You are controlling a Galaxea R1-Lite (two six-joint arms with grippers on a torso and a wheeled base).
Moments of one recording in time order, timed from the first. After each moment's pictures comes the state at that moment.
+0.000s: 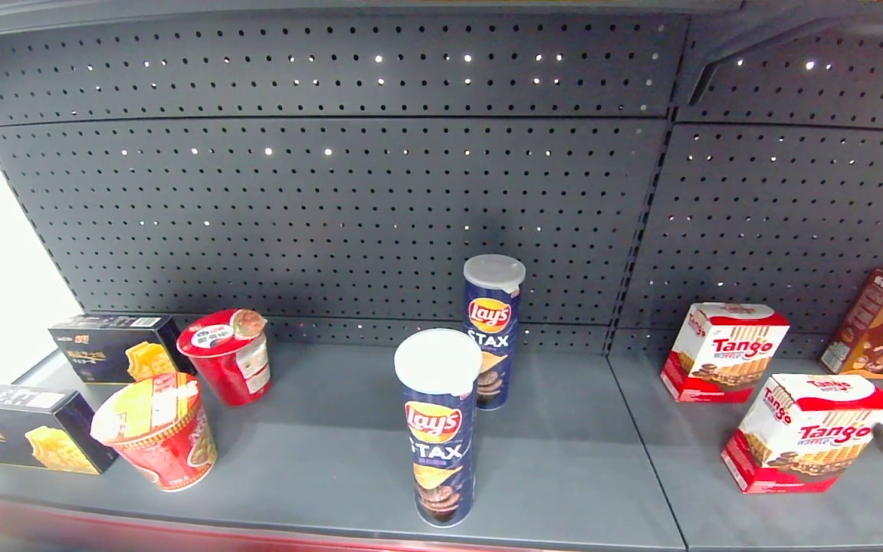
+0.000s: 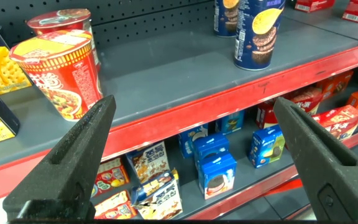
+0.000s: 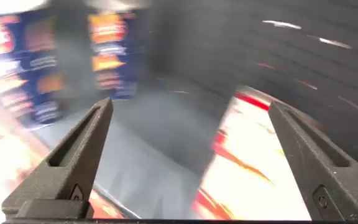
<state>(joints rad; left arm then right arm) -0.42 0.00 0.00 0.00 -0.05 0.04 0.20 0.70 -0.28 -0.47 0.18 -0.19</state>
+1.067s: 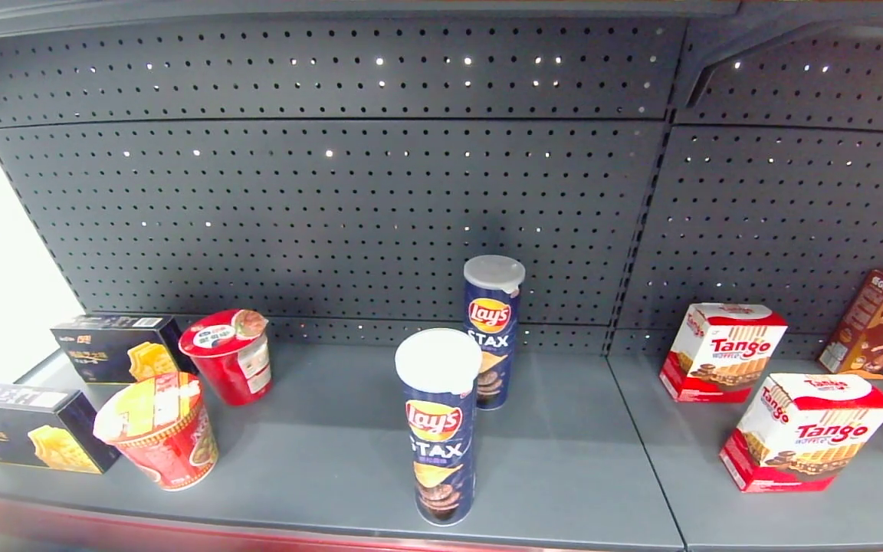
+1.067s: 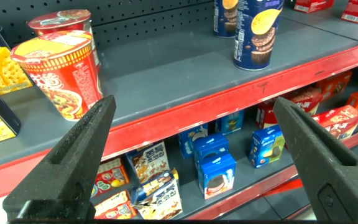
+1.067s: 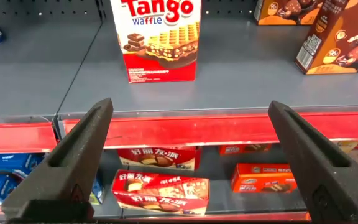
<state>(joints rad) -0.42 0.00 0.00 0.00 -0.05 0.04 -0.08 0.08 0.00 0.01 -0.03 0.00</state>
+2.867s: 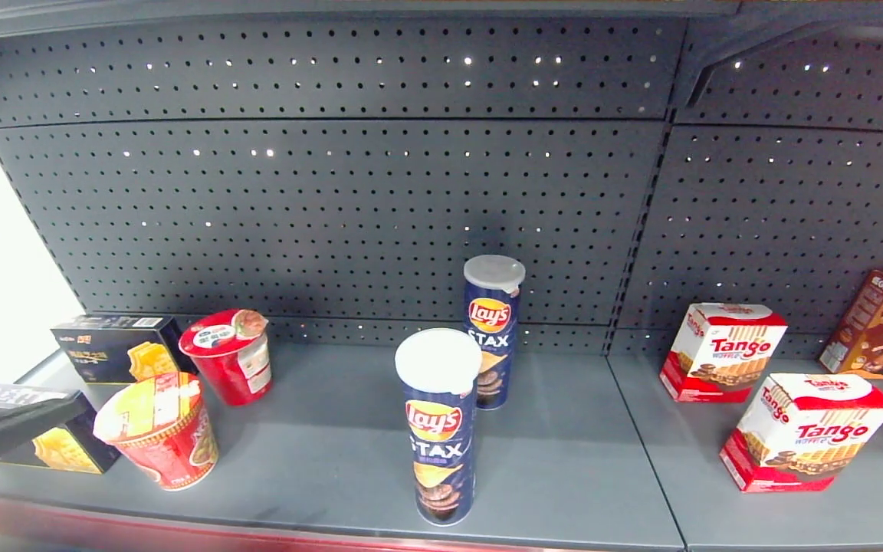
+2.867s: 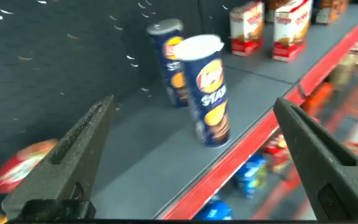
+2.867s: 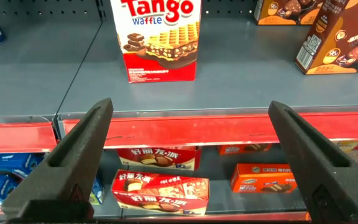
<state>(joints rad) -0.58 0.73 -0.38 -0.34 -0.20 0.18 -0.08 0.08 0.00 0.01 -0.03 0.00</state>
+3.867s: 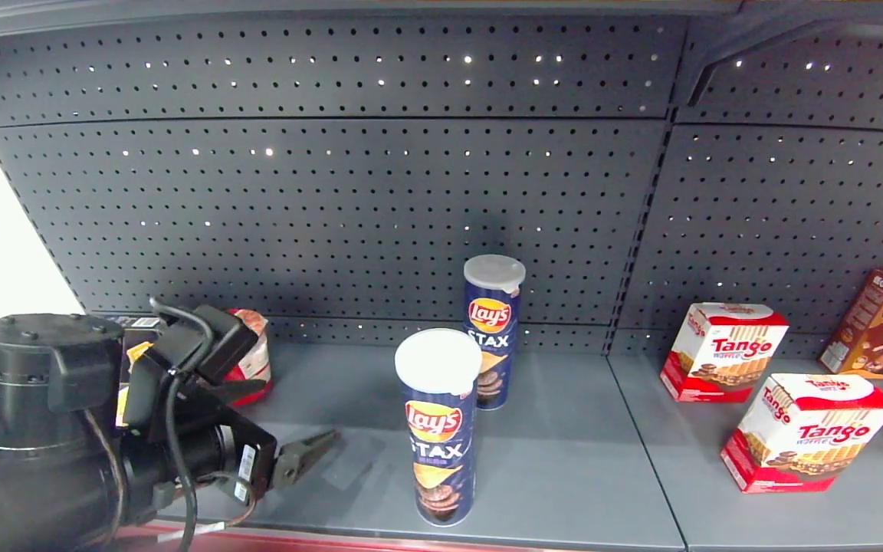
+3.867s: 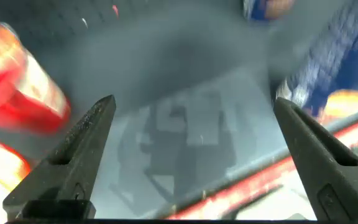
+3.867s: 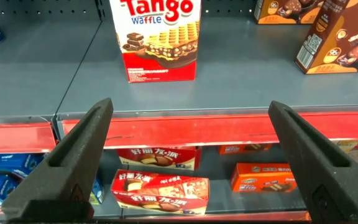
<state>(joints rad) -0.44 1.40 -0.50 -0.40 0.00 0.05 -0.08 0.08 0.00 0.01 -0.03 0.00</state>
